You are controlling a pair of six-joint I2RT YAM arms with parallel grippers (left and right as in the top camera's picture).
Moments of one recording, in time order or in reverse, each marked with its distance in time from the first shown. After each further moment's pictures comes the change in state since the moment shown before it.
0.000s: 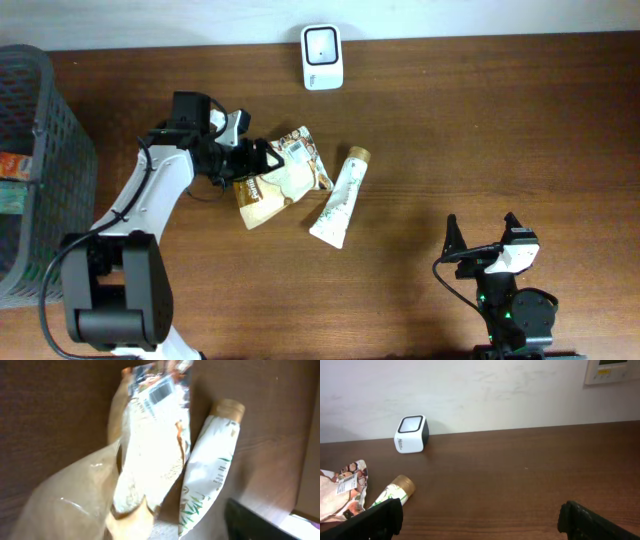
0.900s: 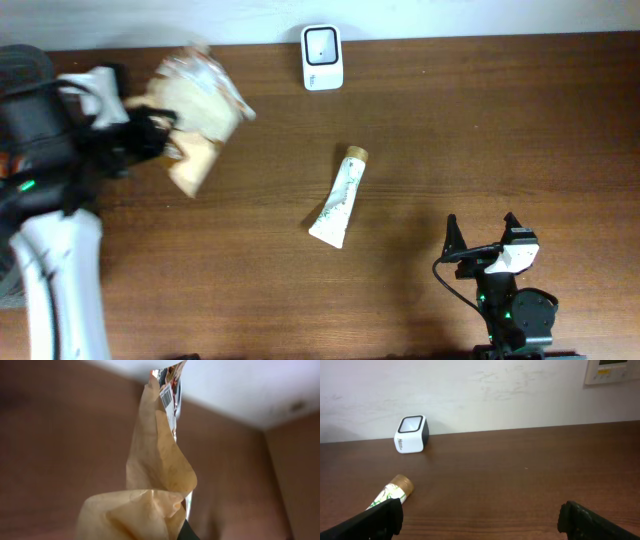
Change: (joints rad) left arm 0.267 -0.430 0.121 -0.109 0.020 -0.021; right arm 0.000 0.000 0.000 0.000 0.000 0.000
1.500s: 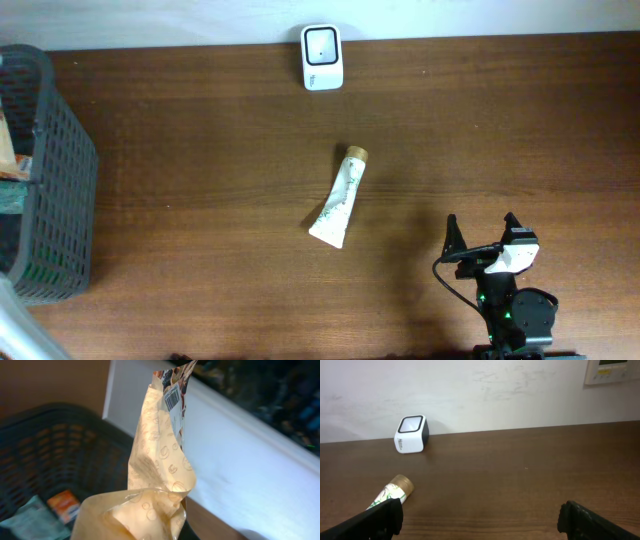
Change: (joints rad) left arm 0.598 -0.108 0.098 0.318 -0.178 -0.089; right arm 0.000 0.000 0.000 0.000 0.000 0.000
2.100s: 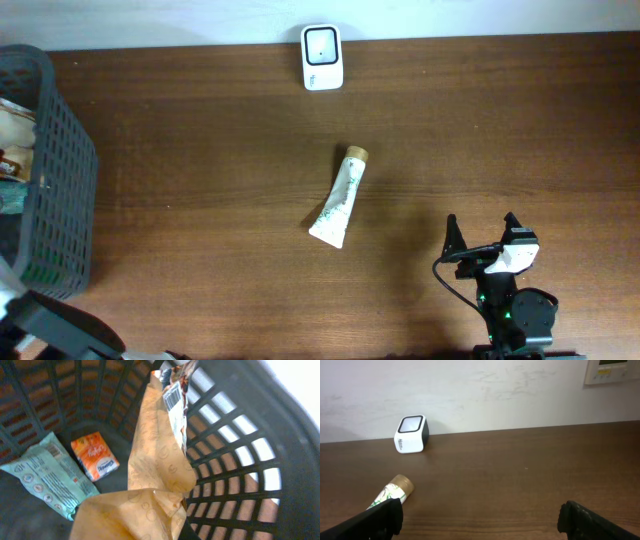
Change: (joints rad) left arm 0.004 0.403 0.004 0.003 -0.095 0.024; right arm 0.000 0.000 0.000 0.000 0.000 -0.001
